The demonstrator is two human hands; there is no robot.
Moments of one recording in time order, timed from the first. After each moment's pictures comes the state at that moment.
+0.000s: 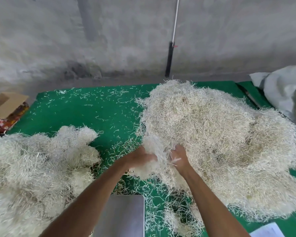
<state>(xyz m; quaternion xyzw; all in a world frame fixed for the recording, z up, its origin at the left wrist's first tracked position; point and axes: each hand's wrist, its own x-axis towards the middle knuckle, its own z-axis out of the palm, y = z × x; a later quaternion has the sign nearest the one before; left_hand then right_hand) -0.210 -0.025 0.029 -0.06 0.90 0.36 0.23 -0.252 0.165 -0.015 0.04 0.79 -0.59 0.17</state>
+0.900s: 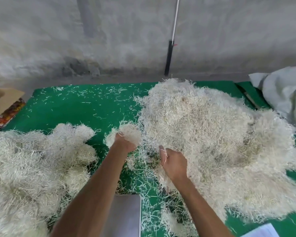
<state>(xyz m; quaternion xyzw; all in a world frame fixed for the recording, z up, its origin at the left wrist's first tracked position) -0.237 -0.063 0.023 -0.37 0.80 0.48 0.00 -0.217 0.160 -0.009 -0.12 0.95 -0.29 -0.03</state>
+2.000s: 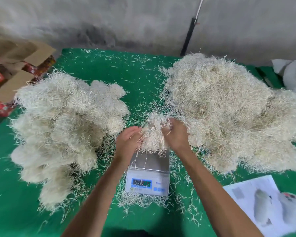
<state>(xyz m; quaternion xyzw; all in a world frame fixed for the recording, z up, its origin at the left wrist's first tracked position) 0.056 -0.103 0.018 -0.24 0.66 0.70 -0.13 -0.048 0.064 0.034 -0.14 0.92 -0.36 0.01</state>
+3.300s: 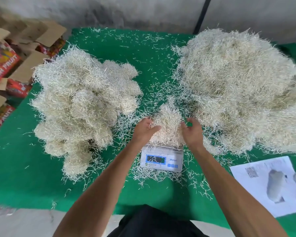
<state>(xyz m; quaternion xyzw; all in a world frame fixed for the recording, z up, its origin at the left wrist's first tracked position) 0.068 -0.112 -0.039 -0.25 0.79 0.56 0.02 -0.011 0.085 -0.058 0.01 0.88 -0.47 0.05</state>
